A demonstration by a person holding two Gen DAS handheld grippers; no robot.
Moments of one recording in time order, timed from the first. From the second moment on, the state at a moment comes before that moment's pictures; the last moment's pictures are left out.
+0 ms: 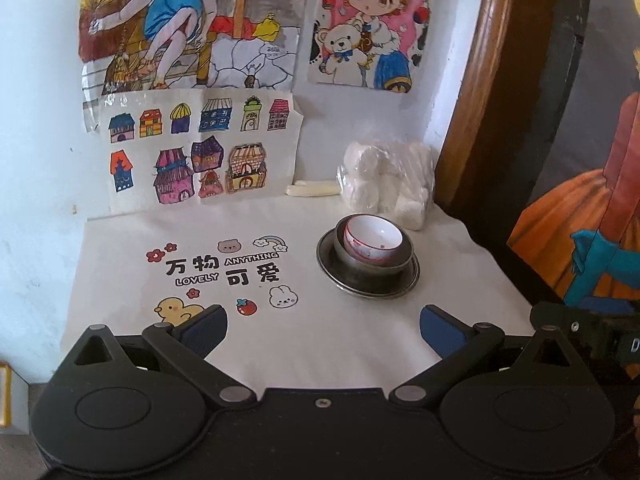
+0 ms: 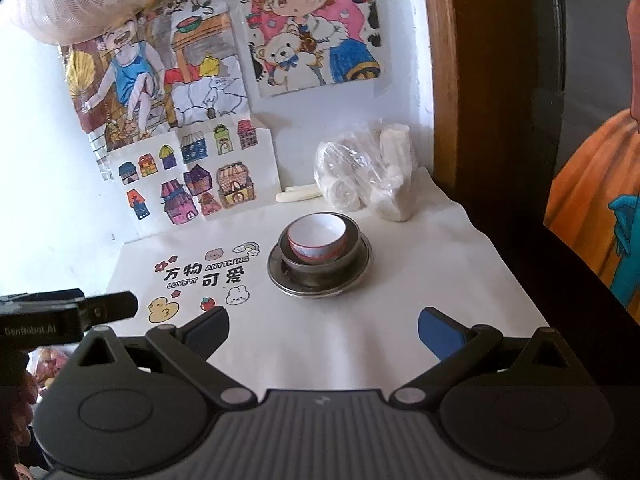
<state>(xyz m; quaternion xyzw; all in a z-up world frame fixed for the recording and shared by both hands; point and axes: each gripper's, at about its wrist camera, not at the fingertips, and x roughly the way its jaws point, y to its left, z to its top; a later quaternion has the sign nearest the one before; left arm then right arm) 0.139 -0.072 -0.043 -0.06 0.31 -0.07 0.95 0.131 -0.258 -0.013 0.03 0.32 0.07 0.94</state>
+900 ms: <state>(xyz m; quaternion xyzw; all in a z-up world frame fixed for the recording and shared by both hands) 0.135 -0.069 -0.052 -0.05 0.33 -0.07 0.94 0.132 -0.251 -0.018 0.02 0.34 0.06 0.94</state>
